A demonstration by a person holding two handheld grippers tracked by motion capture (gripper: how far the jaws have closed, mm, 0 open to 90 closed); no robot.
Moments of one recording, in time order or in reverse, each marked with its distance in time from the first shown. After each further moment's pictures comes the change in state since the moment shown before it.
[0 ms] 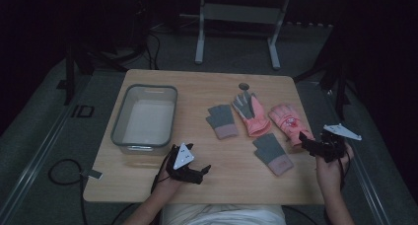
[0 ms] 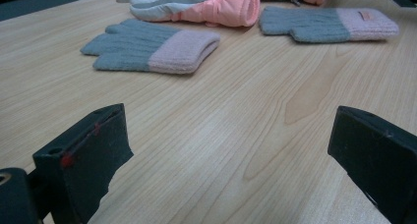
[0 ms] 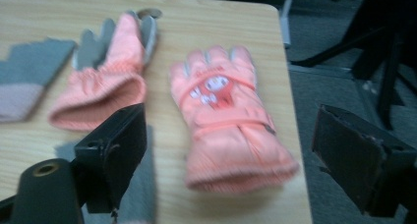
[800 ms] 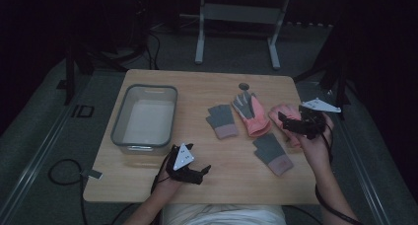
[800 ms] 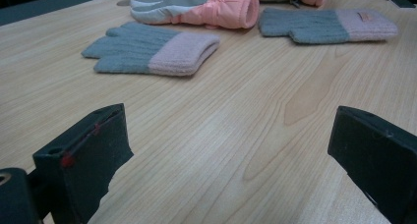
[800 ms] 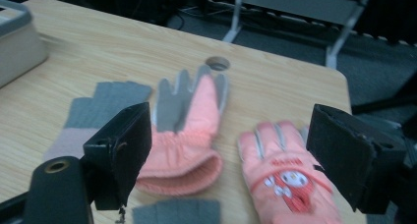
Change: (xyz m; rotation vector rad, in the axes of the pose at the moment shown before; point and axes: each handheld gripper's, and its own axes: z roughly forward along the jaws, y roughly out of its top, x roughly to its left) left arm -0.001 0.000 -0.001 -0.008 0.003 0.009; right arm 0.058 0.071 0.015 -0.051 0.164 -0.149
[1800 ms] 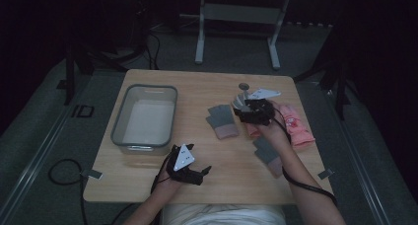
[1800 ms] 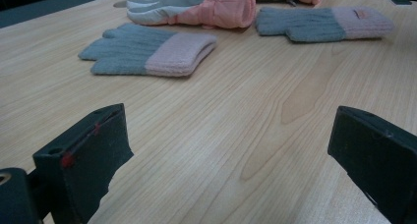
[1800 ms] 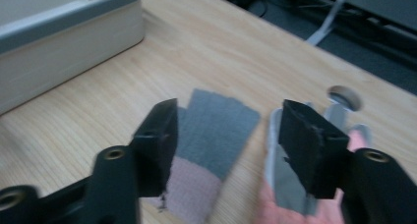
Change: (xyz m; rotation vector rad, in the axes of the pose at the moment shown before) left arm -0.001 0.000 0.000 0.000 -0.006 0.017; right arm 0.090 0.029 0.095 0.082 0.284 -0.210
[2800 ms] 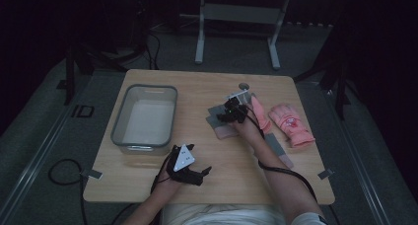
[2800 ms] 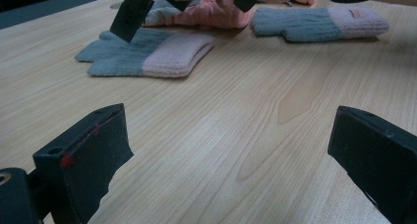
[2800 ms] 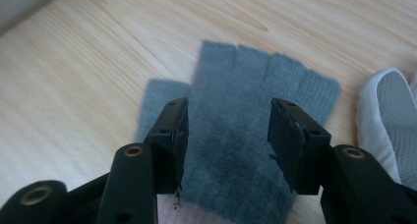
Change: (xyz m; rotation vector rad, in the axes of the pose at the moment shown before) left arm -0.001 0.000 0.000 0.000 -0.010 0.006; right arm 0.004 -0.016 0.122 0.256 0.051 0.098
